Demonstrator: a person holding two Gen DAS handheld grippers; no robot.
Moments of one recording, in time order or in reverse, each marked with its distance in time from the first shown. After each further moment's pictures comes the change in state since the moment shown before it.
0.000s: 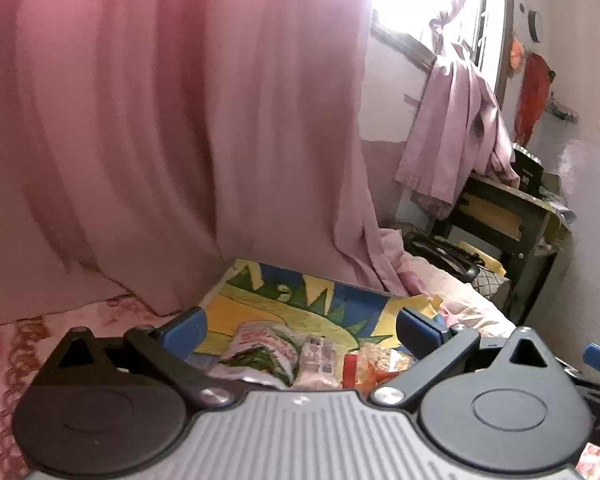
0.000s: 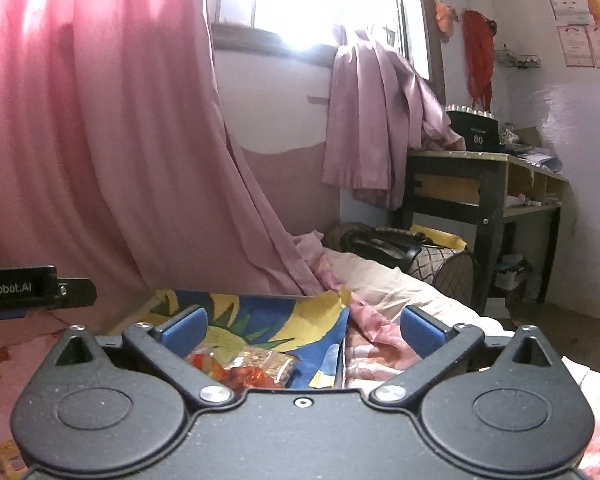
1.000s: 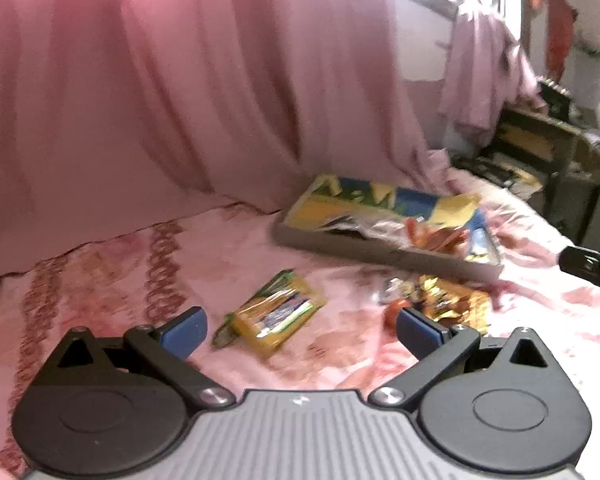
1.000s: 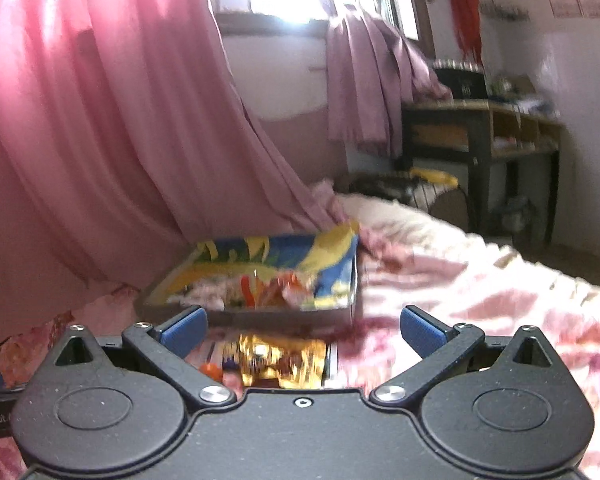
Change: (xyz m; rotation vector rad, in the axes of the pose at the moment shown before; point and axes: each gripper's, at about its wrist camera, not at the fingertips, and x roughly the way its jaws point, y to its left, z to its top) left arm -0.141 0.018 -0.080 0.081 0.155 0.223; right arm -0.110 0.004 -0.031 0.101 0.152 0.043
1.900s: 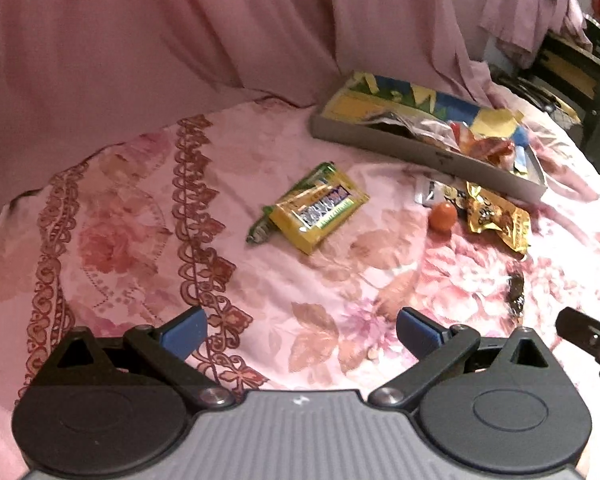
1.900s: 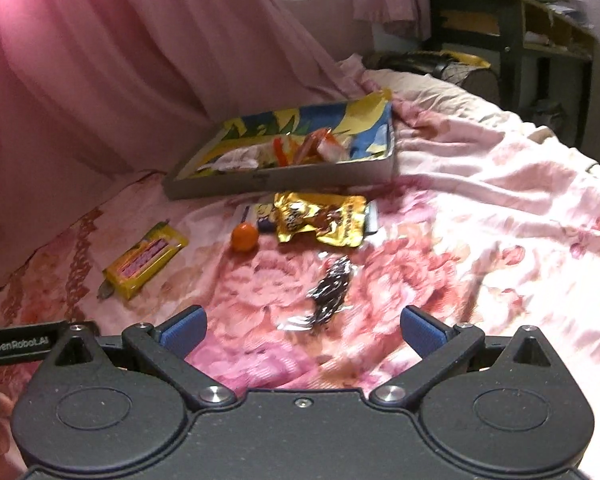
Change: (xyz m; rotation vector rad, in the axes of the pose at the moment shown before) left arm 0.024 0.022 -0.014 -0.028 0.327 0.045; right arm 0.009 0.015 -0.048 0.011 0.342 0.094
